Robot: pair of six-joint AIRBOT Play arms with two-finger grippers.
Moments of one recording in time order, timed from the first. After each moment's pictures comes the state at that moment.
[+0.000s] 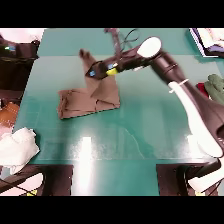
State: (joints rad) left arm 0.05 -1.20 1.61 1.30 -1.24 -1.46; right arm 0.57 -1.74 1.86 -0.65 1.04 1.19
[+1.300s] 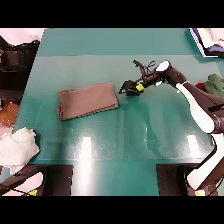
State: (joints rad) left arm 0.10 -1.16 1.61 1.33 -1.39 -1.46; right arm 0.22 -1.91 1.58 -0.65 1.23 1.27
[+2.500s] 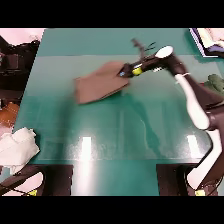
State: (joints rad) left arm 0.10 -1.16 1.61 1.33 -1.45 -1.46; right arm 0.18 -1.93 1.88 -0.65 1.22 1.23
